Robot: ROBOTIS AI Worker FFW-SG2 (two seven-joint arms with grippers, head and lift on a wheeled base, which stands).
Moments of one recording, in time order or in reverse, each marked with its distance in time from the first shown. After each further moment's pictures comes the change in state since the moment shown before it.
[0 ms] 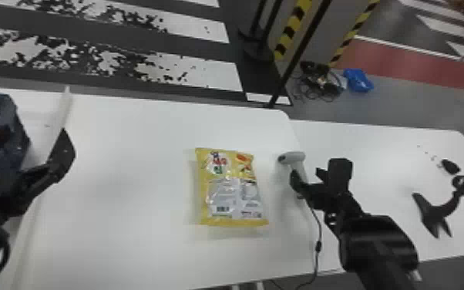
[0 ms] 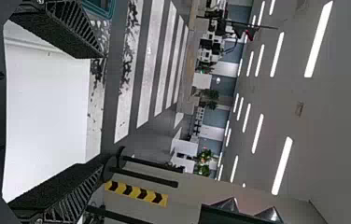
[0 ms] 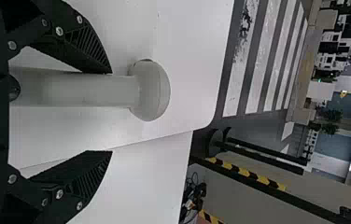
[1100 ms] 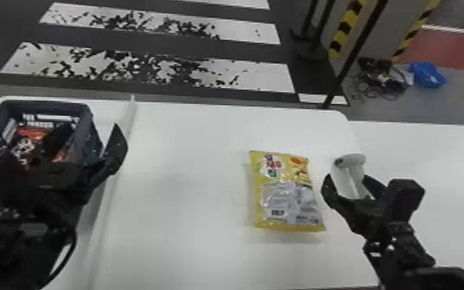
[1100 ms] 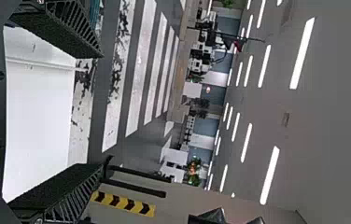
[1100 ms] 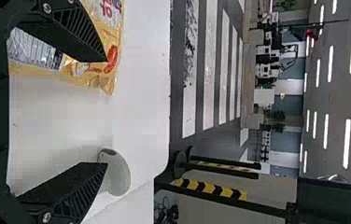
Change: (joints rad) left arm 0.029 -0.005 0.049 -0.071 0.018 0.009 0.015; right arm 0.376 0.133 0.000 -0.600 -0.117 0.025 -0.153
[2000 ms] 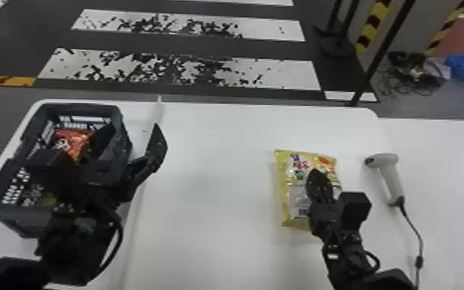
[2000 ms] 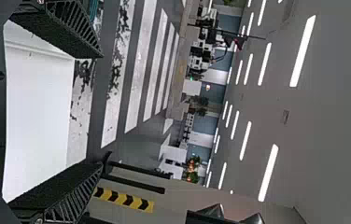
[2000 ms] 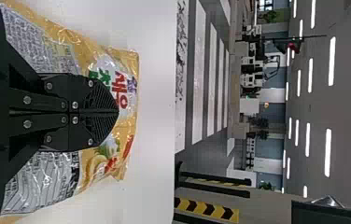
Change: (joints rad) left arm -0.007 -0.025 -0.034 -0.005 -0.027 0.003 0.017; right arm -0.175 0.055 0.372 0.354 0.048 -0.360 -0.226
